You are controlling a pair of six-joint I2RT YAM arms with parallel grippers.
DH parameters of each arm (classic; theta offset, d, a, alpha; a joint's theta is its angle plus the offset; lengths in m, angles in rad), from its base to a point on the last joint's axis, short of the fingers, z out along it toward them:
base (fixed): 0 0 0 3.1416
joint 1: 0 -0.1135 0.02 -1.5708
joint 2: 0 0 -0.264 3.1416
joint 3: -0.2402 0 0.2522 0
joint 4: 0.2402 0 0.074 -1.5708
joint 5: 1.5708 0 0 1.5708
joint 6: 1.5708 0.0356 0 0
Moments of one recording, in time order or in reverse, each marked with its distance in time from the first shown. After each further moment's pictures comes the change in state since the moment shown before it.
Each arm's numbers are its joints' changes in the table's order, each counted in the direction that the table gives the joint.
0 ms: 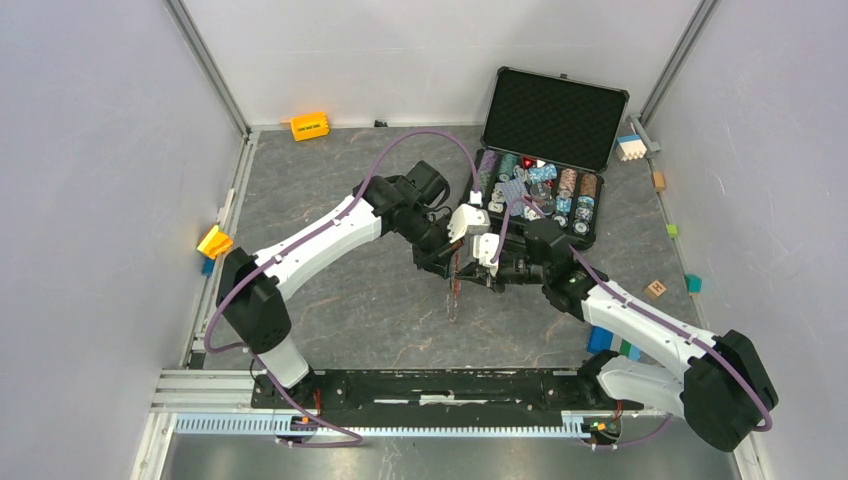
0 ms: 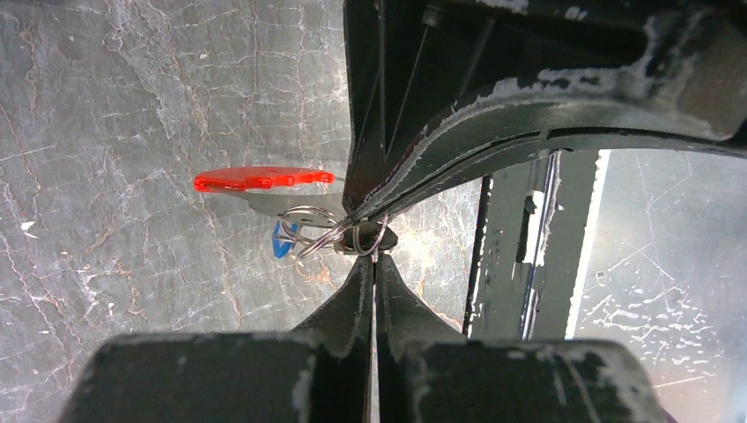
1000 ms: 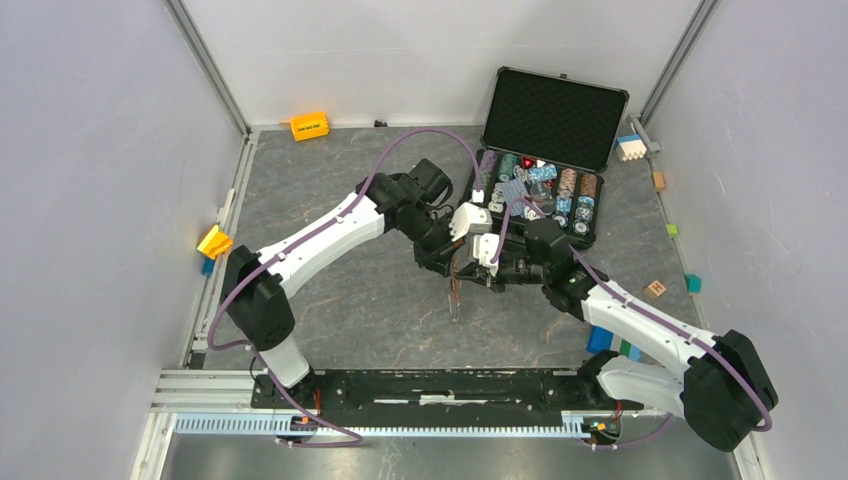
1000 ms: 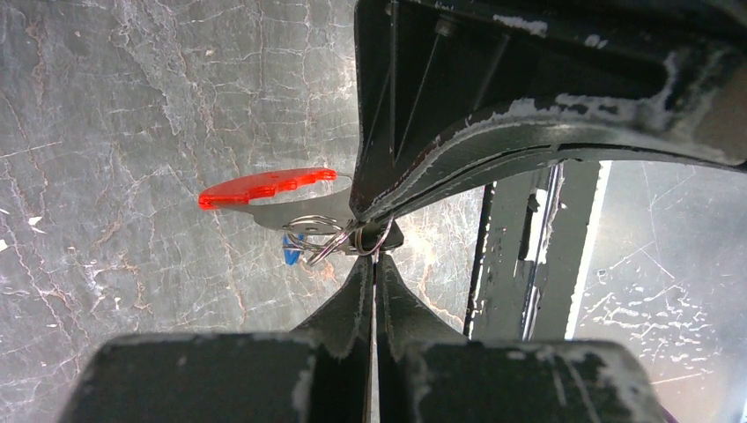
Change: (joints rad) left arm 0.000 -0.023 -0.037 0.029 -0.017 0.001; right arm 0.000 0.000 0.000 0.002 -0.001 -0.003
